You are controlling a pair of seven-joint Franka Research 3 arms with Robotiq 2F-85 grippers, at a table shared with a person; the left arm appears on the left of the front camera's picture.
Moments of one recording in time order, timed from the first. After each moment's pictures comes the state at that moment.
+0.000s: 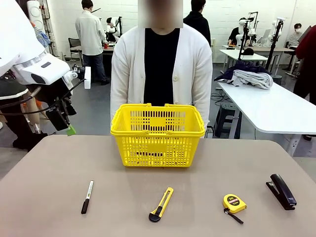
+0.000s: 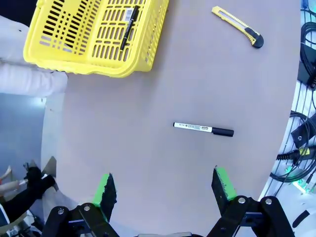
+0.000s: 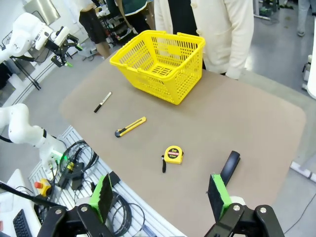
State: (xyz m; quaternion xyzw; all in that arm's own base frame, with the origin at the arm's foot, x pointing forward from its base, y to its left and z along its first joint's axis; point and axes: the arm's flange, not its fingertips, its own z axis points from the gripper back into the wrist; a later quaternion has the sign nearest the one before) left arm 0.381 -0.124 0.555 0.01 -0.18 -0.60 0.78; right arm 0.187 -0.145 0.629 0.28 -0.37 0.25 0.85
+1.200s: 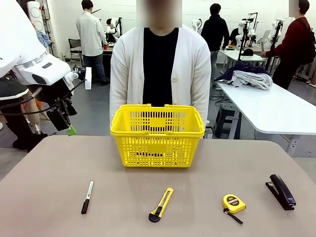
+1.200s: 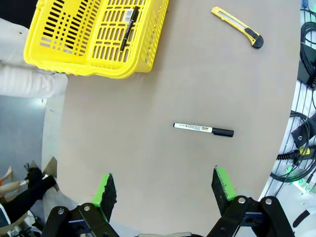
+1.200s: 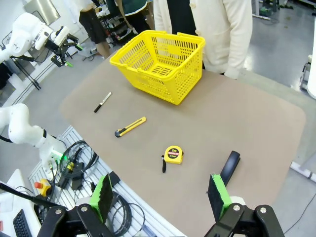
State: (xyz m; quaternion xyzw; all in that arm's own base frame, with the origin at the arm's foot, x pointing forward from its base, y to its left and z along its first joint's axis) left arm 0.381 -0.125 0.556 0.01 -0.18 -0.60 0.78; right arm 0.187 -0.145 0.629 0.28 -0.37 0.25 0.85
